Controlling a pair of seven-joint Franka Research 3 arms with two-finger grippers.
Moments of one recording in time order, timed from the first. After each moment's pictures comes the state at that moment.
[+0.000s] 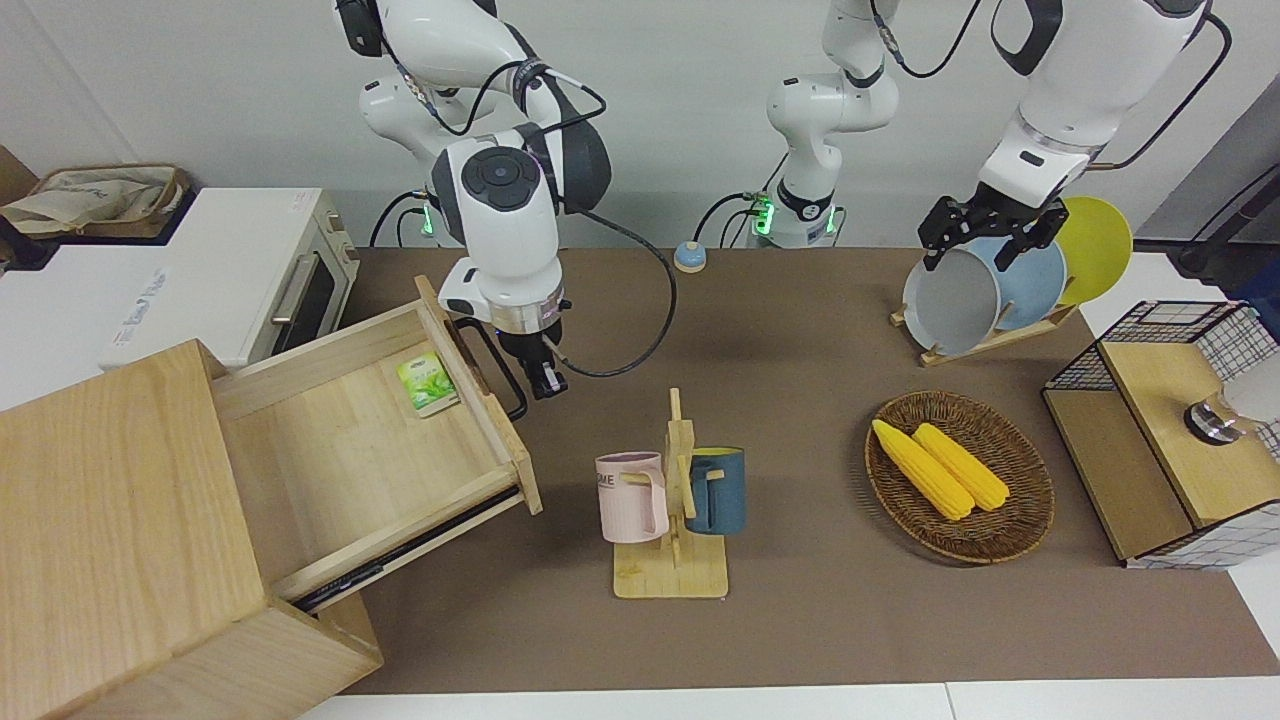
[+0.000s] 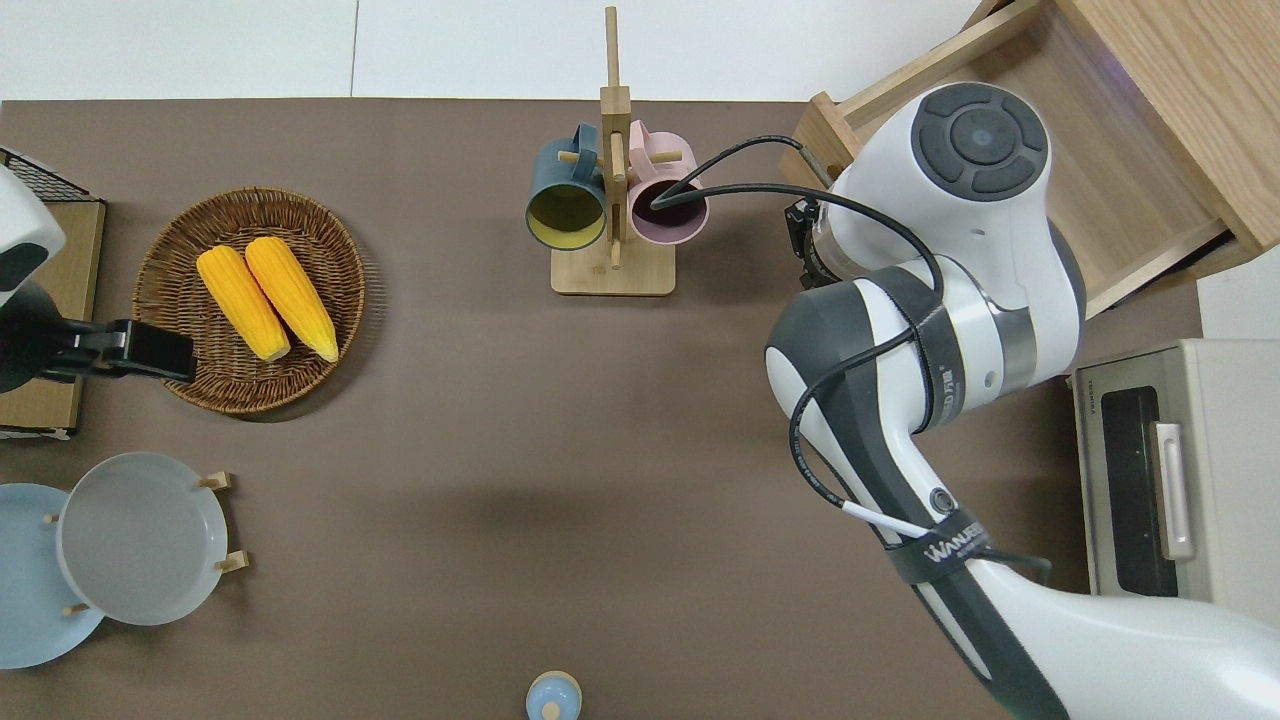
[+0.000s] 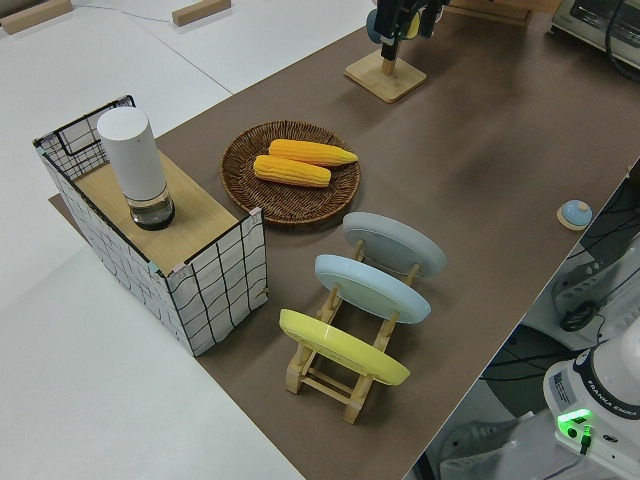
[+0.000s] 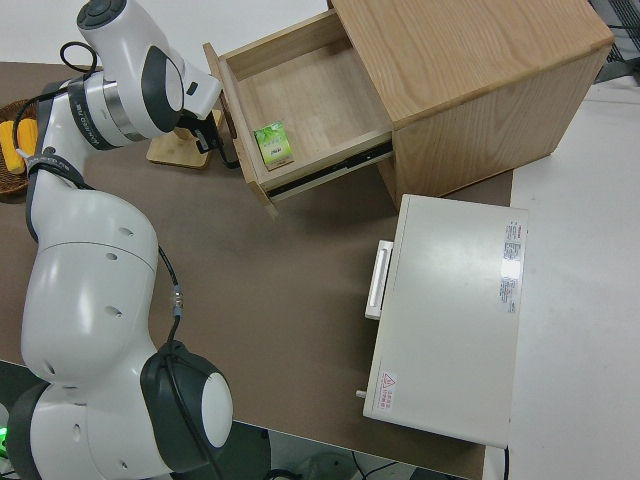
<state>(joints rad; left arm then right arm) 0.03 0.04 -0.06 -1.51 0.00 1.52 0.02 0.34 0.41 -0.05 -1.39 -0.03 1.87 1.37</state>
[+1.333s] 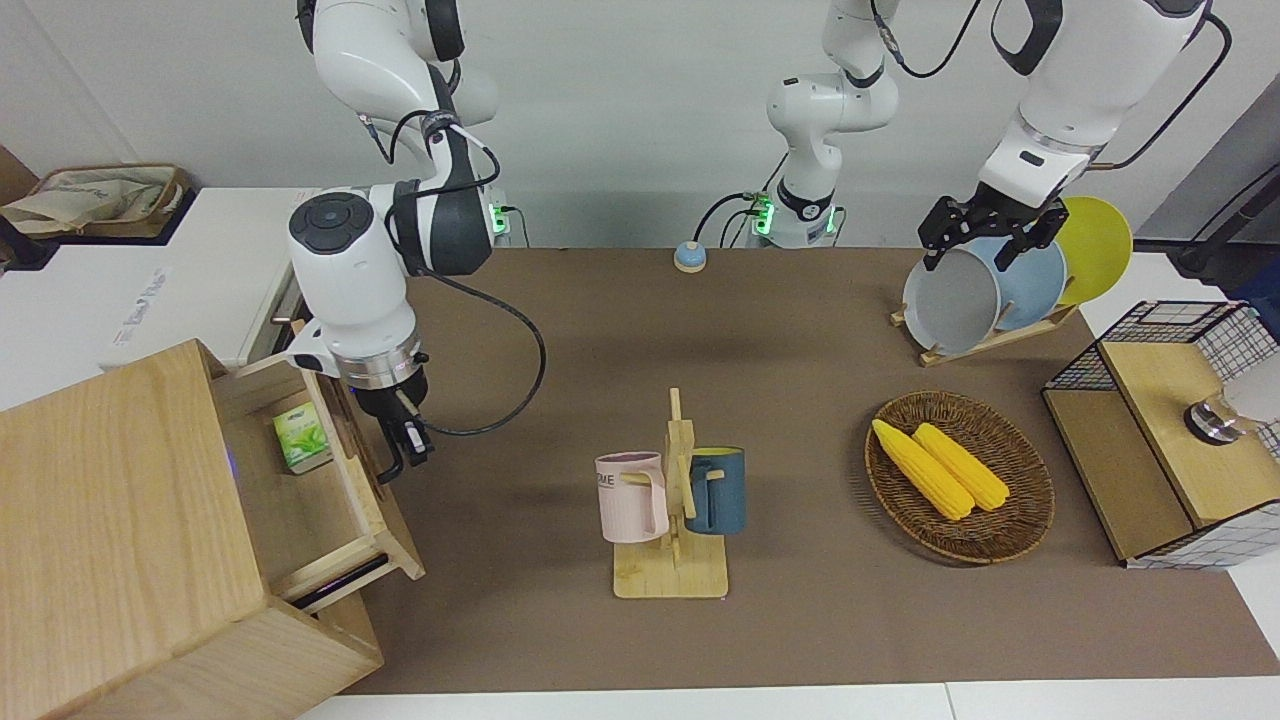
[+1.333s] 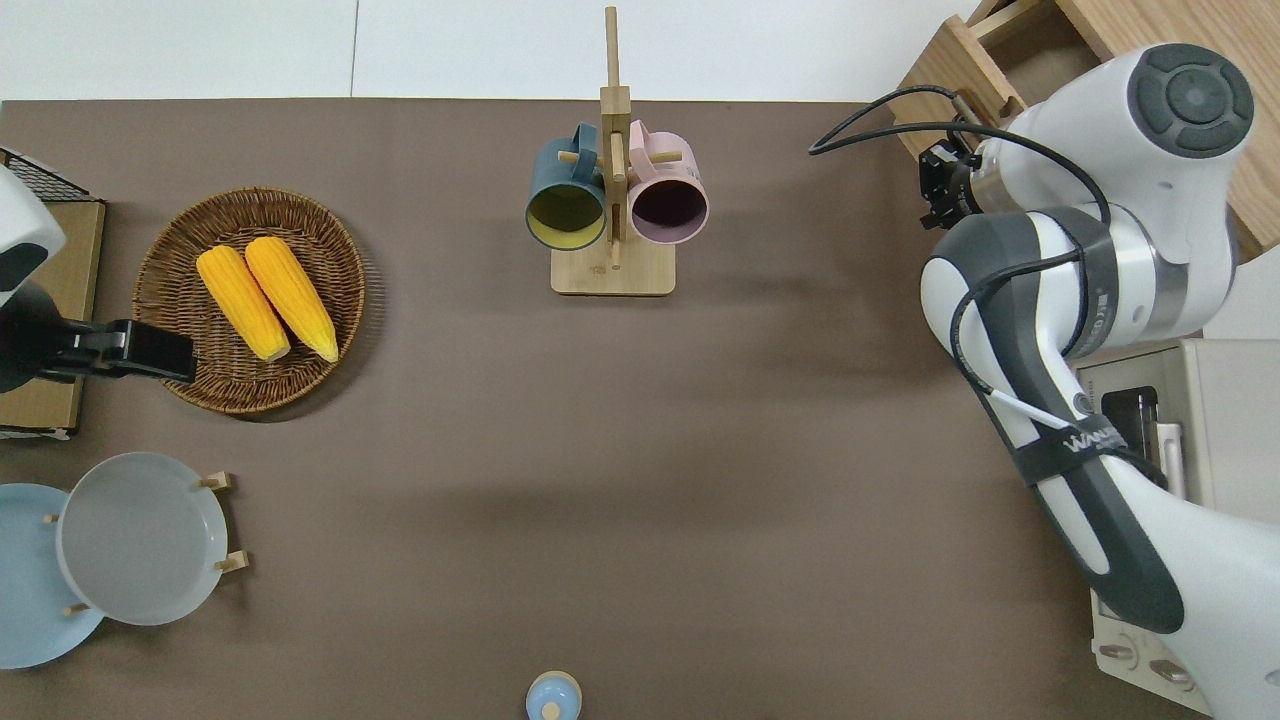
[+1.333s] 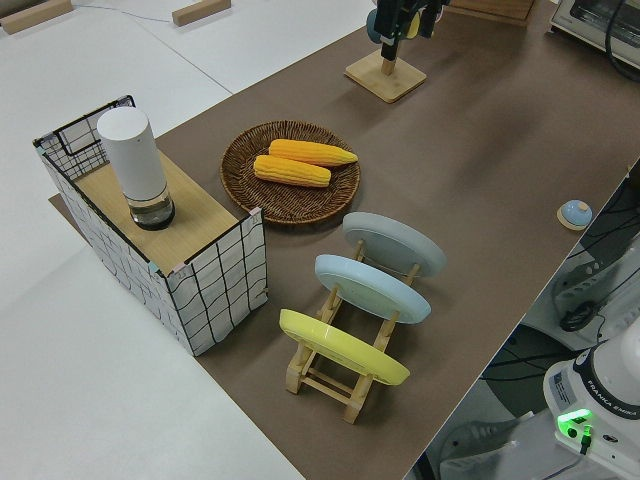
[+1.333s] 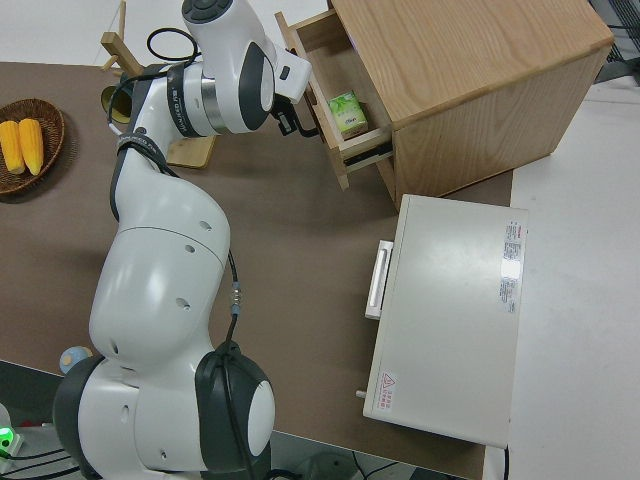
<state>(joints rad) 0.03 0.04 -0.06 -1.51 0.00 1.52 0.02 0.14 0.45 -0.04 -1.39 -0.04 2.02 1.13</state>
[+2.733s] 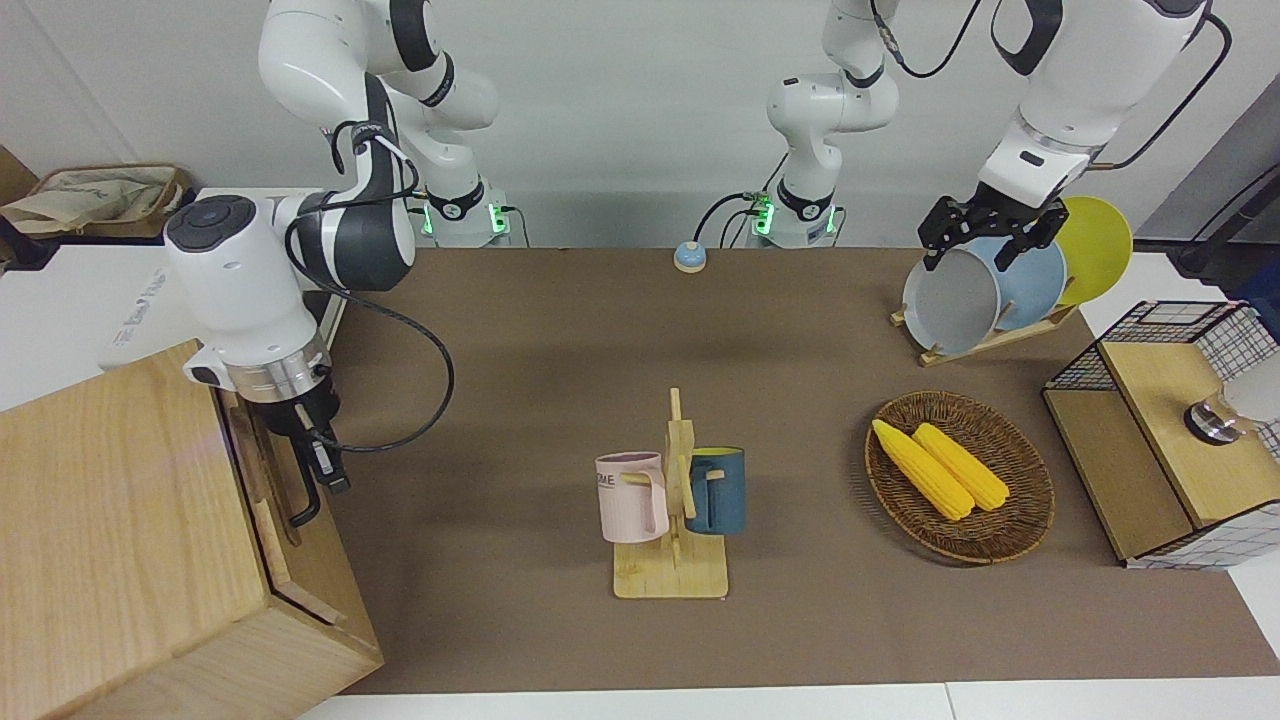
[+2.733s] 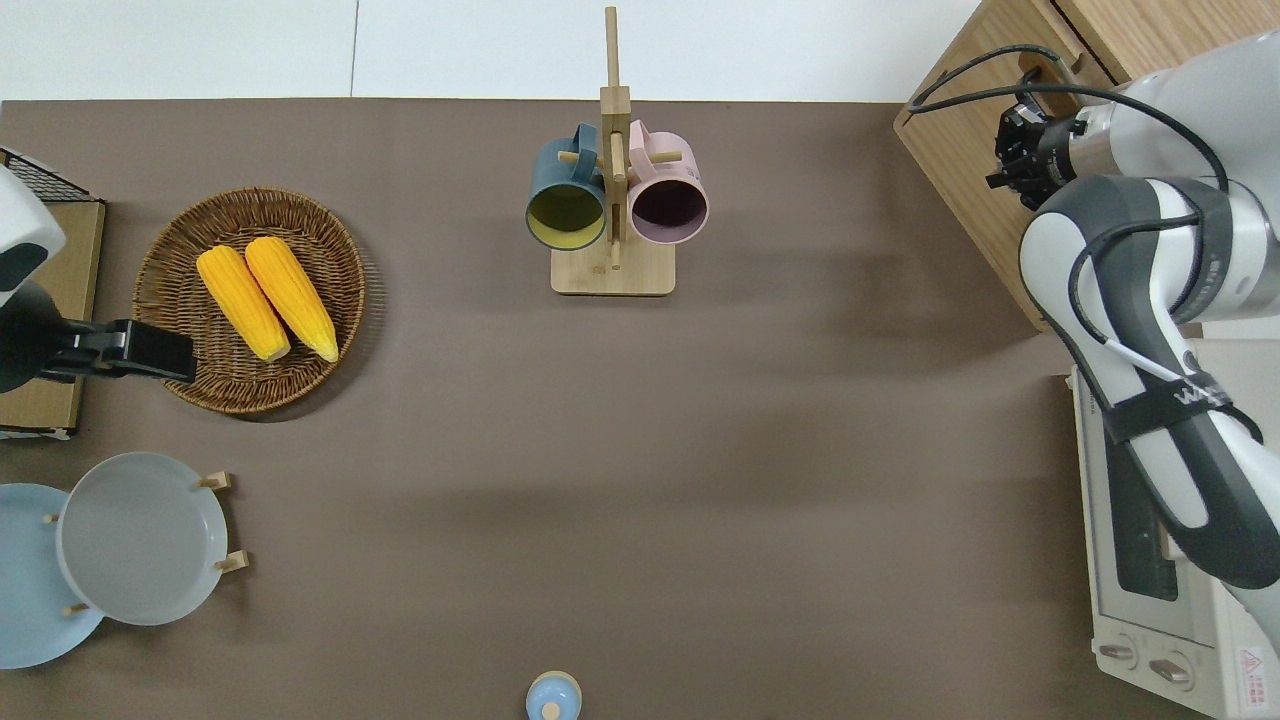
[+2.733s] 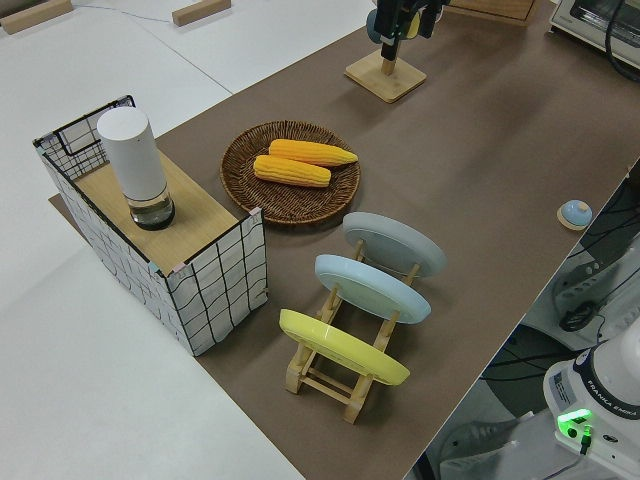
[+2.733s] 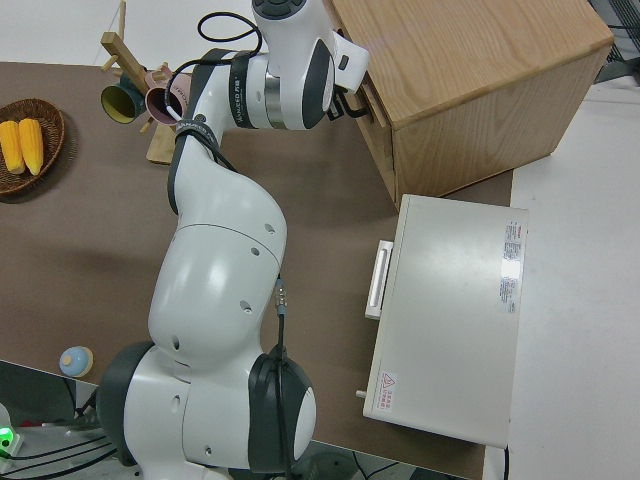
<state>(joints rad) 0.03 0.04 -0.06 -1.51 0.00 1.52 0.02 -0.09 0.50 0.10 -1.34 -0.04 2.10 1.05</state>
